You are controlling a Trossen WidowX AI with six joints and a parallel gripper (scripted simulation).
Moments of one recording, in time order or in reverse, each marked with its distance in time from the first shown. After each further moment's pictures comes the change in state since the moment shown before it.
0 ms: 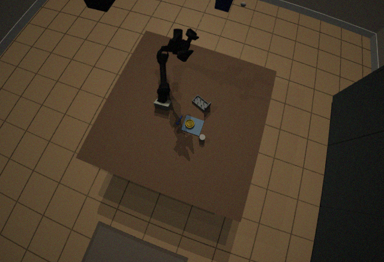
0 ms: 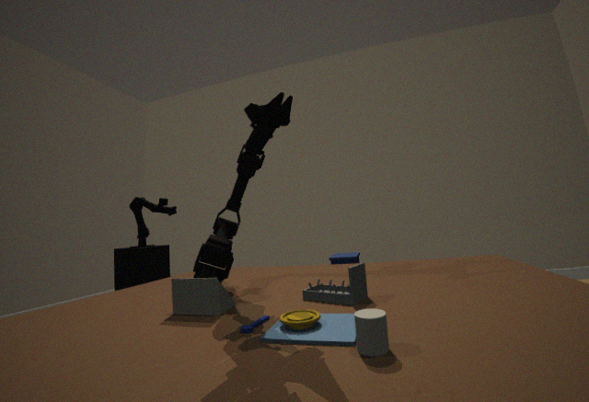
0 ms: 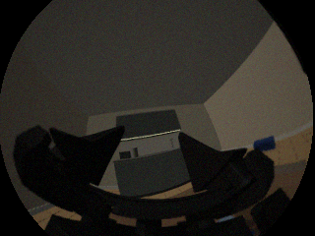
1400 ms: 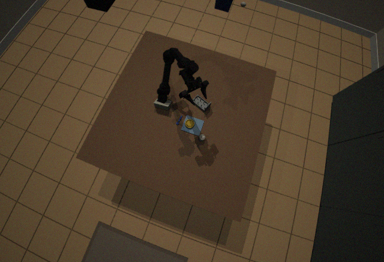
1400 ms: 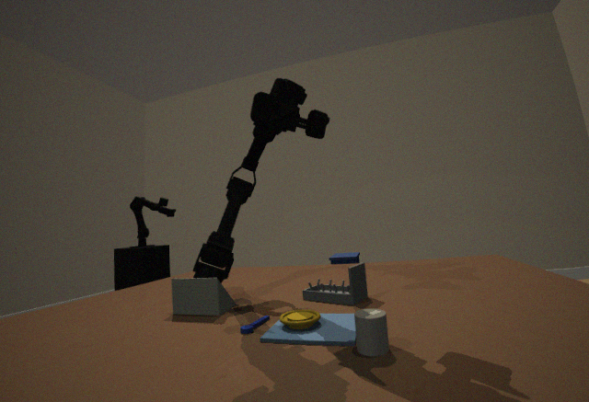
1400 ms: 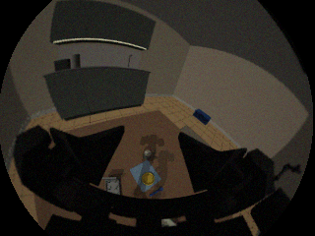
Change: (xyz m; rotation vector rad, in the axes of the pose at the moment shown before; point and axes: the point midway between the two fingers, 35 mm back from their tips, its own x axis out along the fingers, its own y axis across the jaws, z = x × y) arm 0.041 -0.252 -0.142 -0.557 0.963 -0.552
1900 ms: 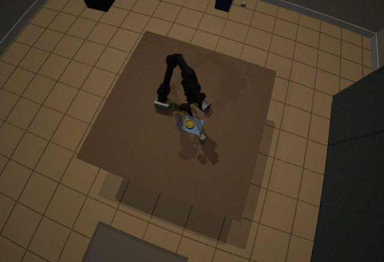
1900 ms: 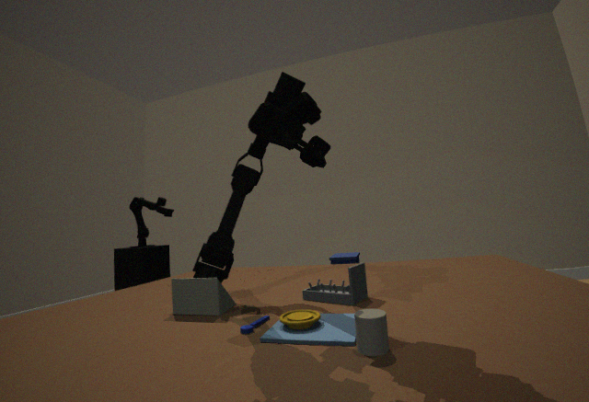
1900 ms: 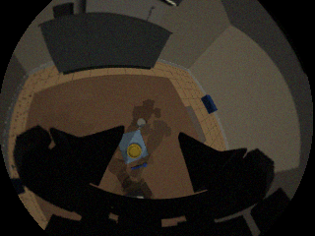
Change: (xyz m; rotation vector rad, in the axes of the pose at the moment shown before) arm 0.053 -0.023 -0.071 -0.266 0.434 0.059
